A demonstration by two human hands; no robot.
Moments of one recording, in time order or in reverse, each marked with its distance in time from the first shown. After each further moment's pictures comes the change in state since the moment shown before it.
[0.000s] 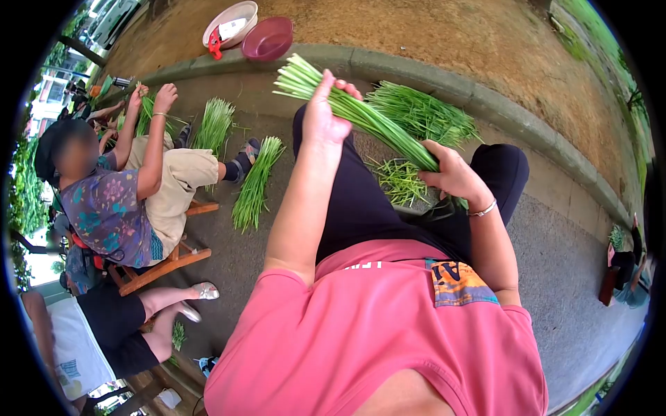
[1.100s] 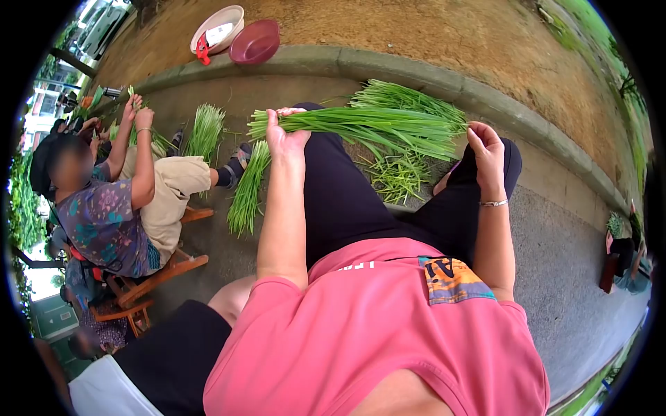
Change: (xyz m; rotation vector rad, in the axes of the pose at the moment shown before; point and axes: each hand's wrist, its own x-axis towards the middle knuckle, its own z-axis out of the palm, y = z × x) left_hand 0.008 0.033 -0.077 -0.546 0.209 0.028; right_hand -0.012 0.088 -0.032 0.533 0.797 0.001
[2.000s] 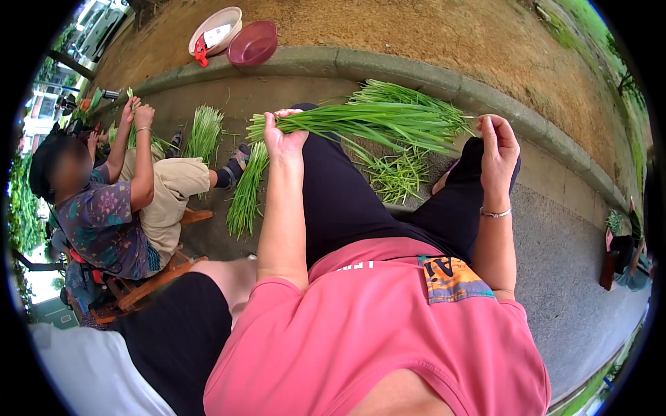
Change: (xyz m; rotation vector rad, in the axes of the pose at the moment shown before) left_hand 0.003 0.003 -0.003 -0.048 0.009 -0.002; right_hand -0.019 -0.063 0.019 -0.089 0.090 -0.331
